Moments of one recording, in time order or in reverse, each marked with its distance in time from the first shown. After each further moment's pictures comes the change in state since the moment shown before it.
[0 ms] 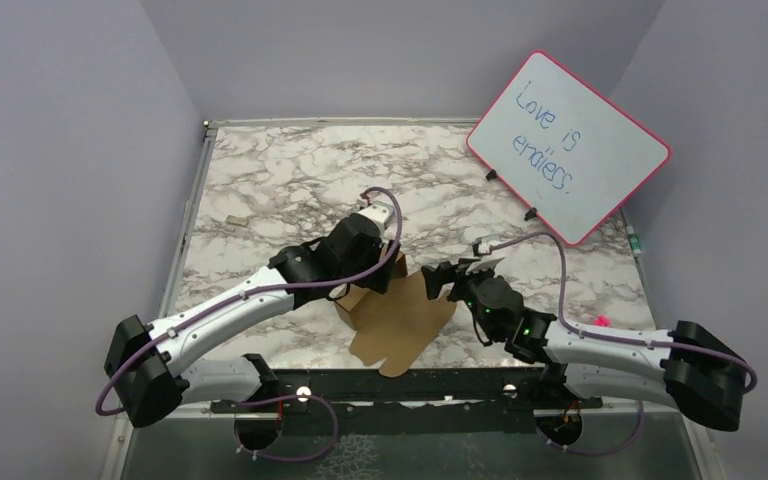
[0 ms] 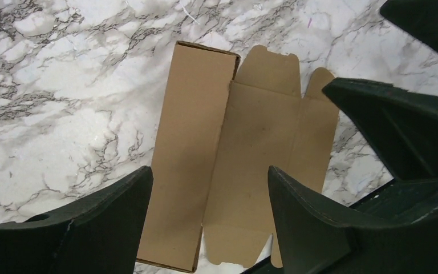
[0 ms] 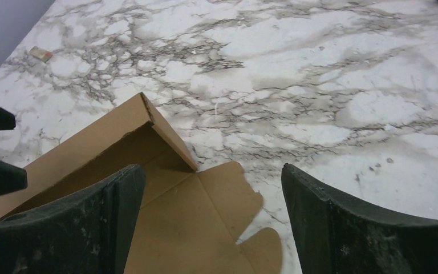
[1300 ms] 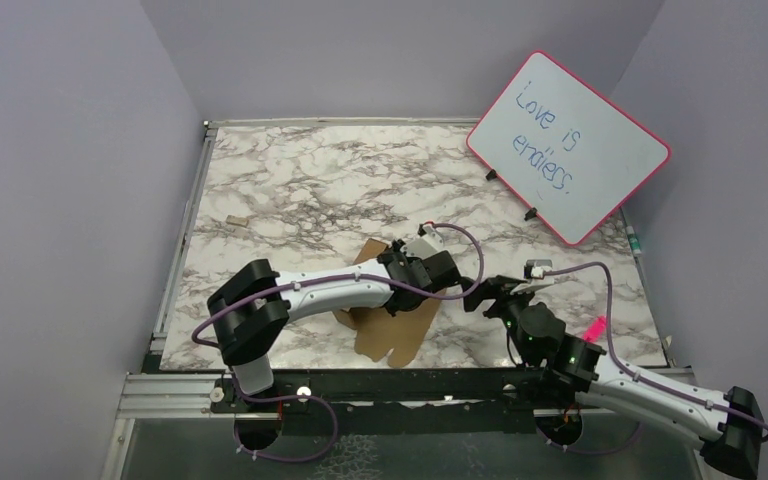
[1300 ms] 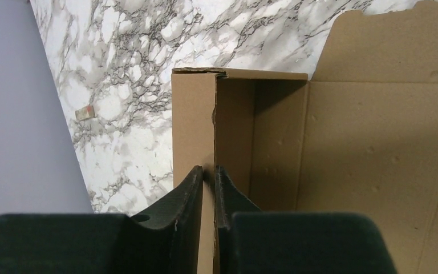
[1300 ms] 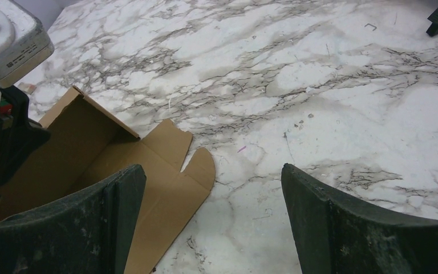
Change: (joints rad) left arm -0.300 0.563 0.288 -0.274 -0.743 0.019; right arm 0.000 -0.658 -0.206 -0.449 0.149 0.135
